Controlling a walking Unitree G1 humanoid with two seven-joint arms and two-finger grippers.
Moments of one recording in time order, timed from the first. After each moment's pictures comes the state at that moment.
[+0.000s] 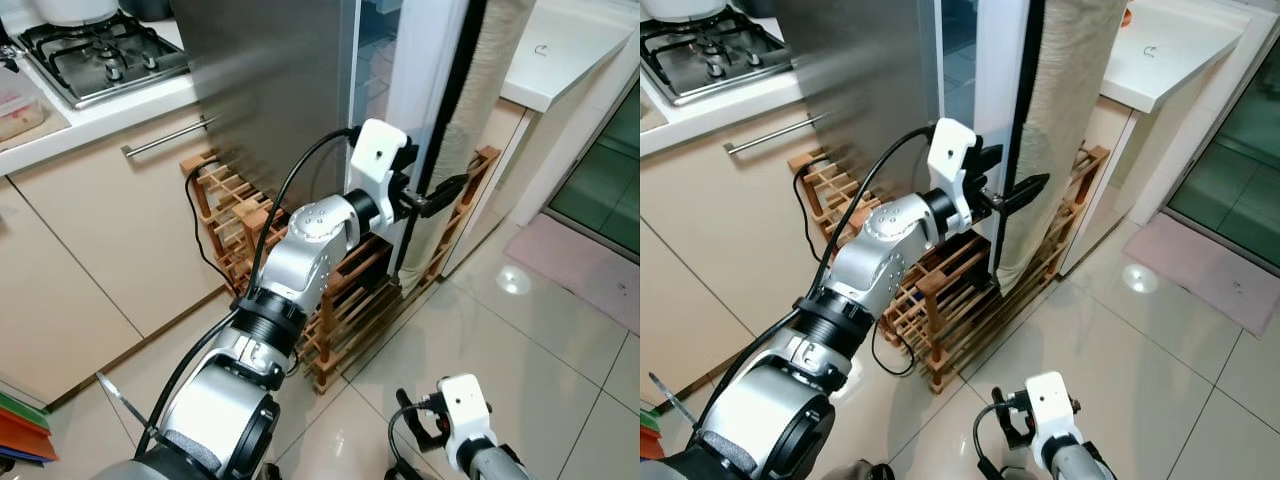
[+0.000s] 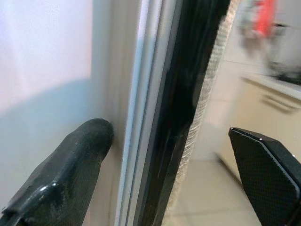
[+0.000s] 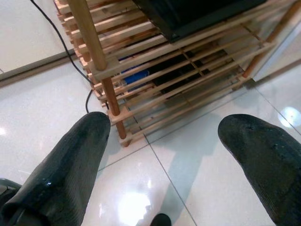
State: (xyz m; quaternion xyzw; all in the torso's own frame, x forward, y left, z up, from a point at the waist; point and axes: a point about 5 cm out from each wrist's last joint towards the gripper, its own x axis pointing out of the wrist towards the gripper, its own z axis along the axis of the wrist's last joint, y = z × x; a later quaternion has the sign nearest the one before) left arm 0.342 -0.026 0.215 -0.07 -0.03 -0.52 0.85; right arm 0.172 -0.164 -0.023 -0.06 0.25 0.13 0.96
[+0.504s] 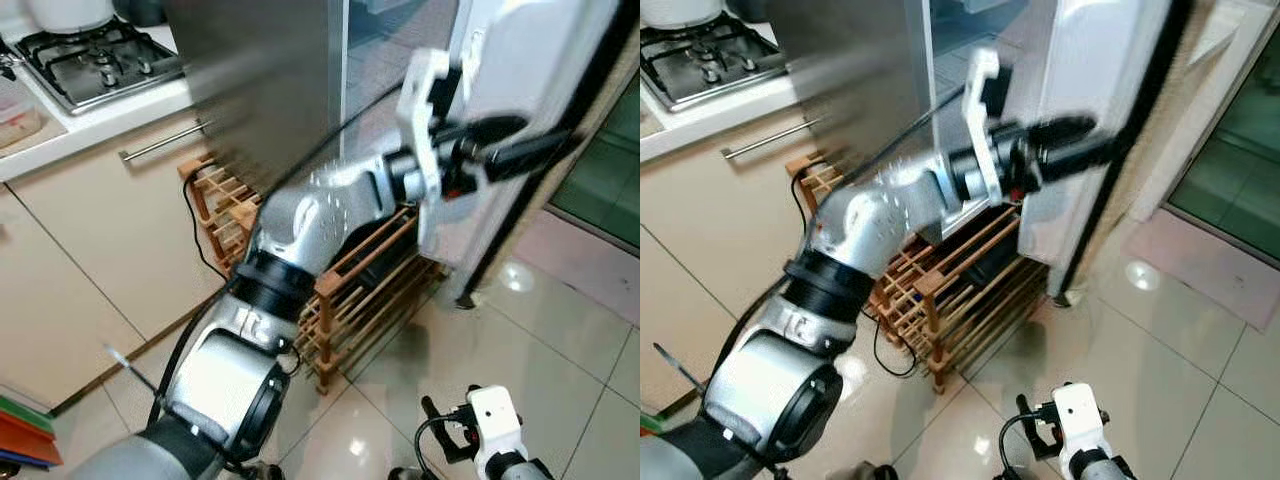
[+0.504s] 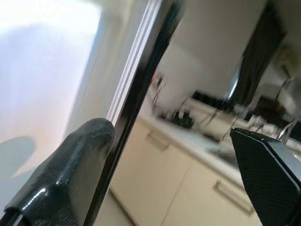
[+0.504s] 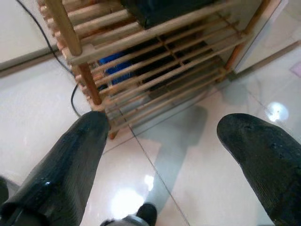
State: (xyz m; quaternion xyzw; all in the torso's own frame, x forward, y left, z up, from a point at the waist) left arm 0.310 -0.037 0.309 -0.24 -0.06 -0.66 0.71; right arm 0.154 -0.196 -0.022 -0.08 0.24 0.11 0.96
